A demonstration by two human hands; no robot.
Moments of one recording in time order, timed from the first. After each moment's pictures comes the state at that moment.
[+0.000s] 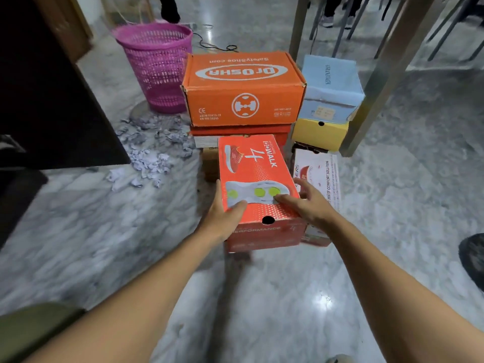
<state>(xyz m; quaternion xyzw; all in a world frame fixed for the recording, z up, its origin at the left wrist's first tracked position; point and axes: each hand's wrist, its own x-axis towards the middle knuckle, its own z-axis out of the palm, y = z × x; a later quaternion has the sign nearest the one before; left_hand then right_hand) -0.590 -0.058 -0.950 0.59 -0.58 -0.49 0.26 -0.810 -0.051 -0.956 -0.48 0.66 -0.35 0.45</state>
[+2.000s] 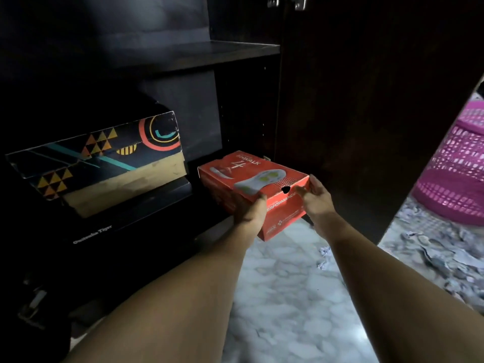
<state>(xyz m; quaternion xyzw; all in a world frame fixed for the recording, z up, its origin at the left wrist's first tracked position) -0.056 -0.315 -1.113 0.75 0.01 -0.28 0.60 -0.242 -0.368 -0.983 -0.58 0.35 -0.33 0.65</state>
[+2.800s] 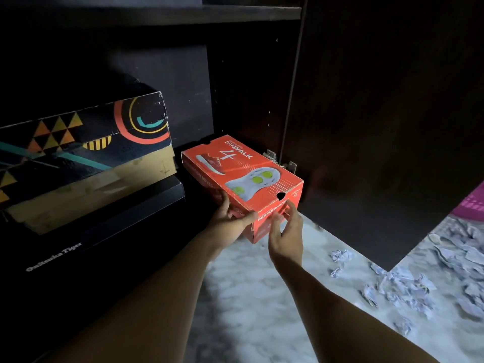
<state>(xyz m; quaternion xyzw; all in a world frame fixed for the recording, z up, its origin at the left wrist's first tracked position) -0.072 -0.205 -1.016 0.71 -0.21 -0.39 0.55 -0.178 -0.296 -1.087 -0.71 0.41 -0.40 0.42</state>
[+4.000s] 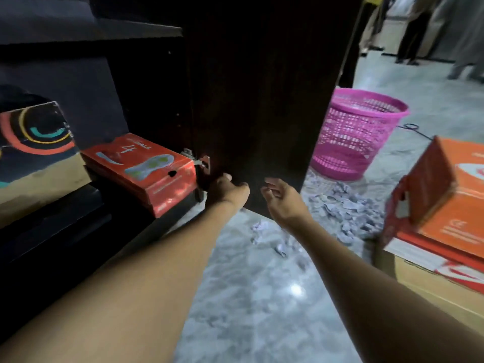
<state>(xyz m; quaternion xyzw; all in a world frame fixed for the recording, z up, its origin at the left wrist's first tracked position) -0.221 -0.278 -0.938 0.81 -0.33 -0.24 0.42 -0.350 -0.328 -0.971 -0.75 0.47 -0.30 0.36</state>
